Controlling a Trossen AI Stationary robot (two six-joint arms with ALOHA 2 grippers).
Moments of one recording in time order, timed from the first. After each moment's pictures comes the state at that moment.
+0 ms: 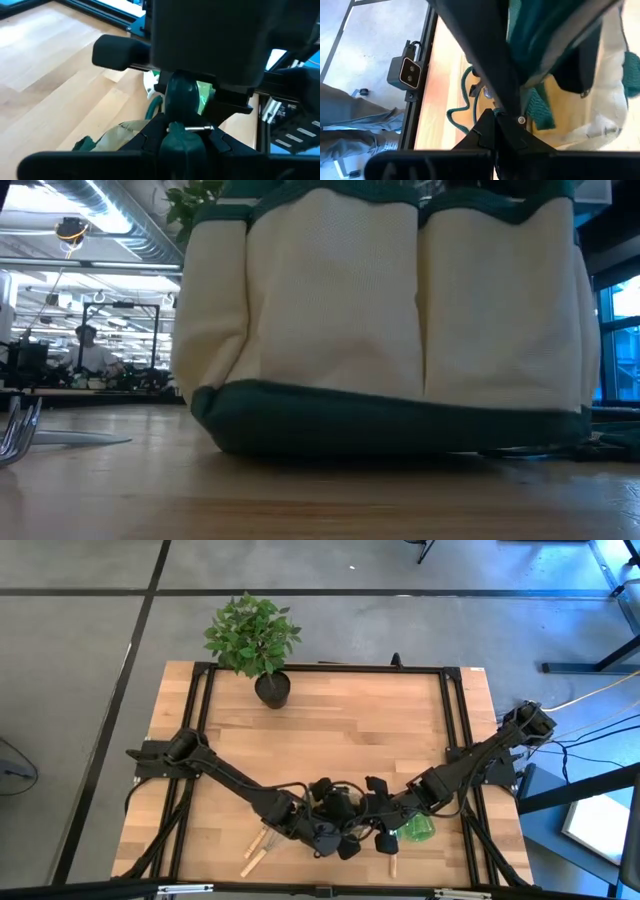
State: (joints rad) left arm -0.49 2.05 1.78 -0.37 -0.71 -0.70; right arm 0.59 1.54 1.08 -0.37 0.15 0.54
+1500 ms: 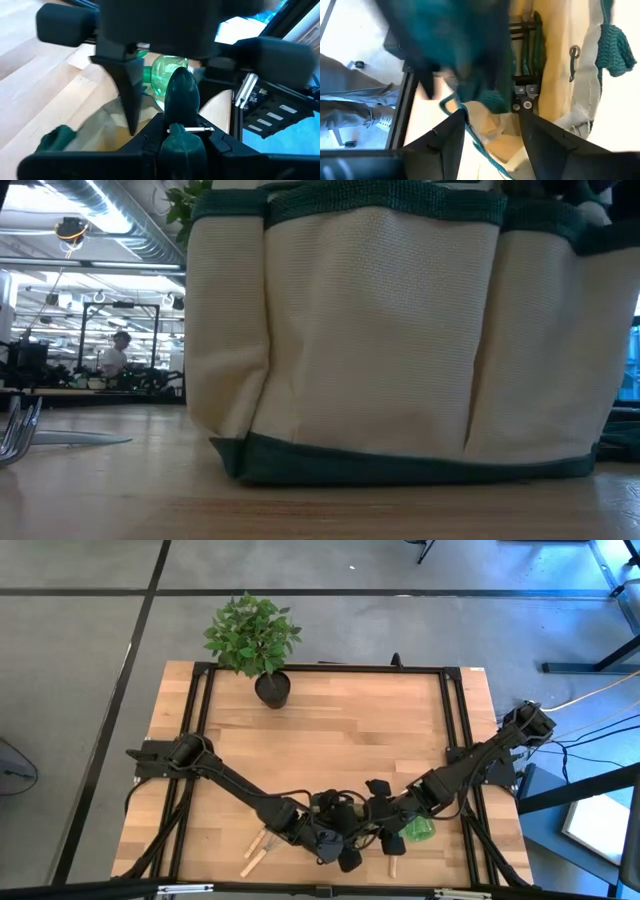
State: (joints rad) left arm -0.52 2.10 1.78 -0.29 -0.60 -0.71; right arm 0.60 1.55 1.08 -0.46 0.10 0.48
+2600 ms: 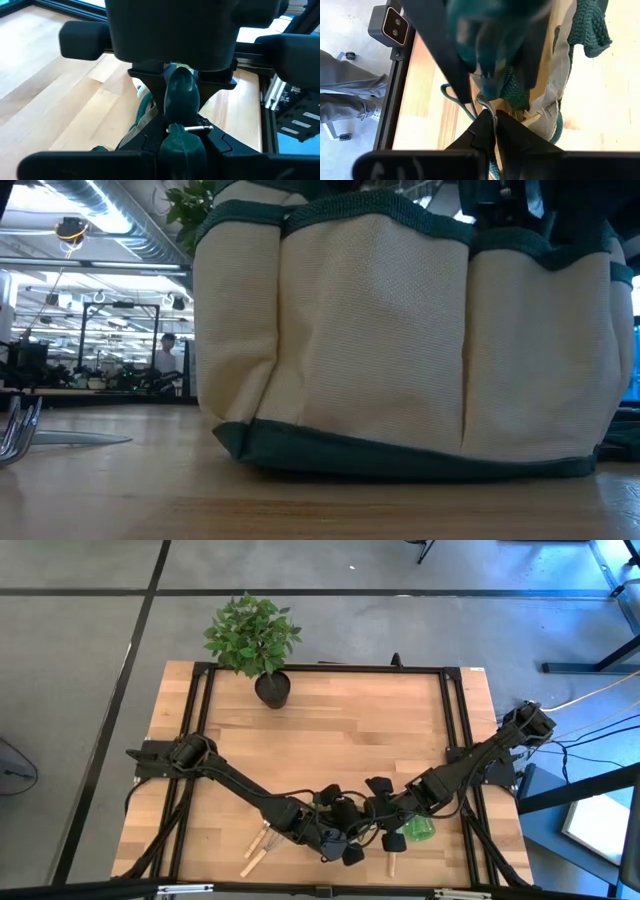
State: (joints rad) left arm -0.49 2.13 1.78 -0.28 -0.68 -0.60; right arm 0.60 1.55 1.08 -0.52 0.09 0.49
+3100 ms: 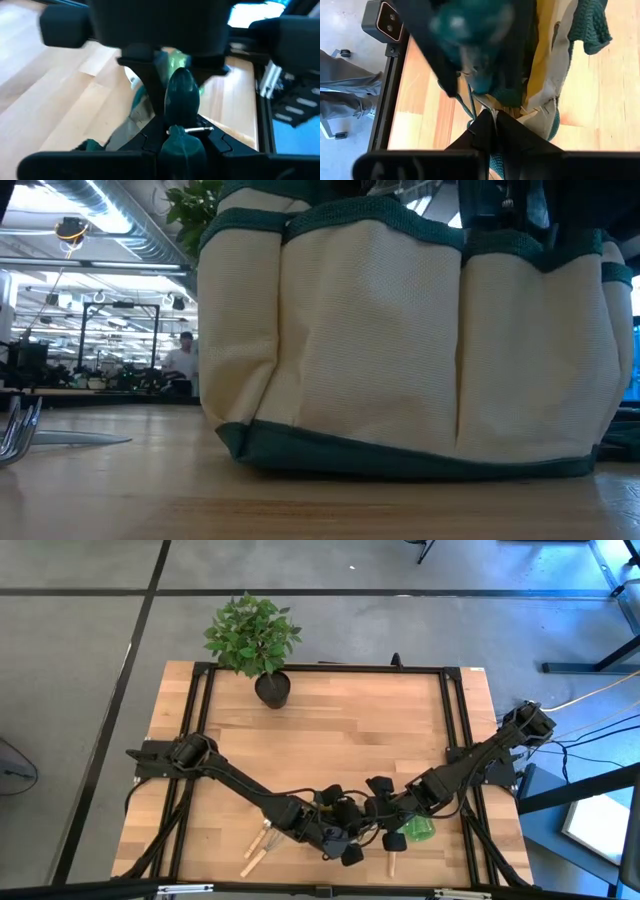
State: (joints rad) left arm -0.48 2.13 1.78 -0.30 -0.59 -0.58; right arm 0.60 1.55 1.08 -0.54 0.10 0.49
